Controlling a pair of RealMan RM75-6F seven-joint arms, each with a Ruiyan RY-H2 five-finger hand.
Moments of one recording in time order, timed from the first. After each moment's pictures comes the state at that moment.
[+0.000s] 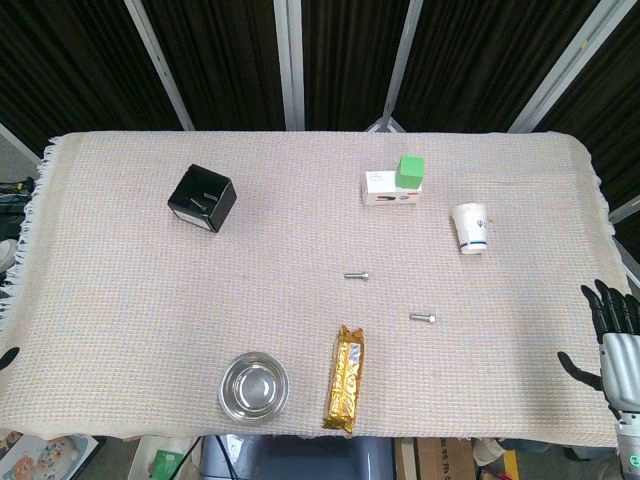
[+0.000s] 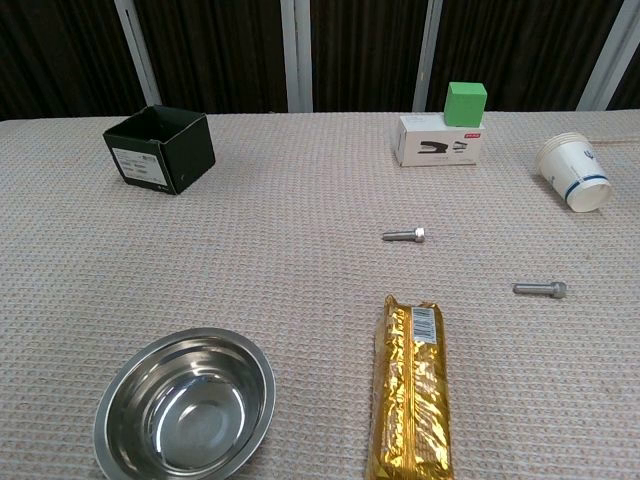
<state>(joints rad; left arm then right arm) 0.01 -1.03 -0.10 -1.68 1.40 1.58 -0.04 0.03 -1.07 0.09 -1.66 -1.46 1.52 -0.01</state>
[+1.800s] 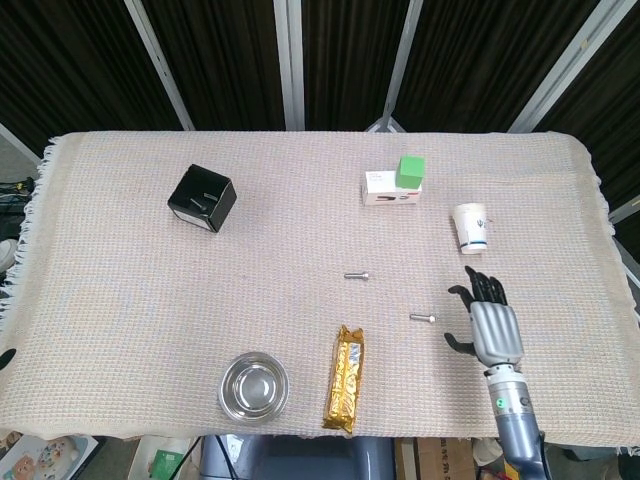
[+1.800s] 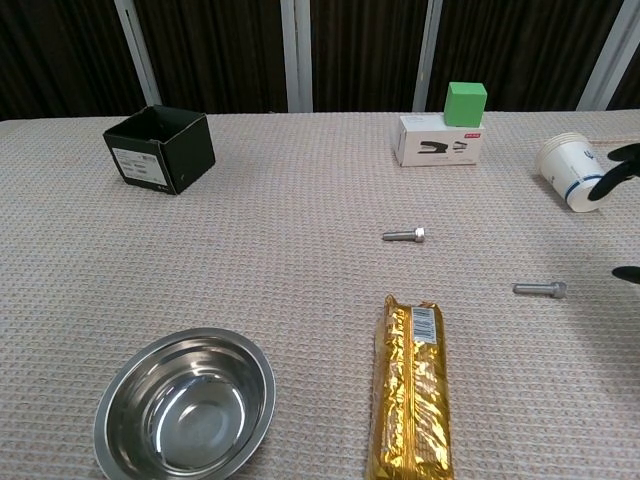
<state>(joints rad) 0.02 -1.02 -0.10 -1.68 1.41 1.59 -0.07 0.29 -1.43 0.19 -1.83 -1.12 1.30 -0.50</state>
